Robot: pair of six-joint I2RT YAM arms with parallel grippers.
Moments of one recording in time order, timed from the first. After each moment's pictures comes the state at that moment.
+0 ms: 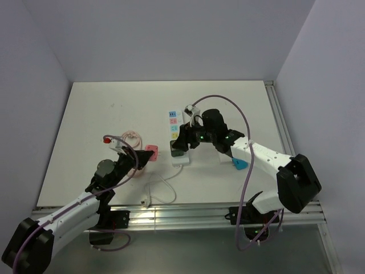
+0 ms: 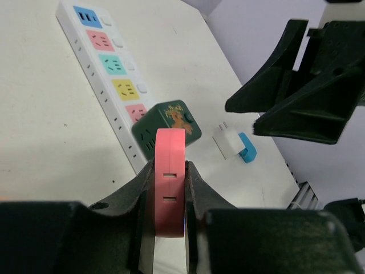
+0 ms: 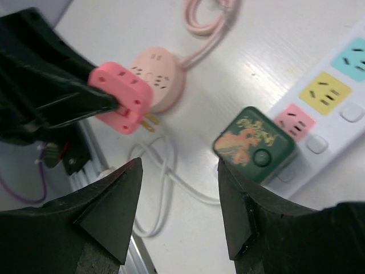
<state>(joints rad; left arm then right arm) -0.55 0.75 0.06 0.68 0.11 -0.72 0.62 1.37 0.87 0.02 -0.53 0.32</state>
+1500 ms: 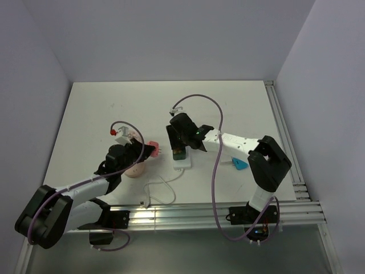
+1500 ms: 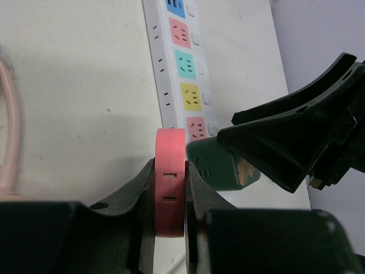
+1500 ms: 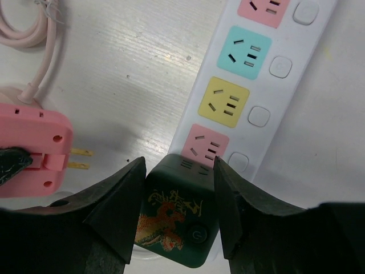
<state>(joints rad) -0.49 1.12 0.23 0.62 0.07 -0.84 0.82 1.71 1.18 -0.31 0.19 0.41</state>
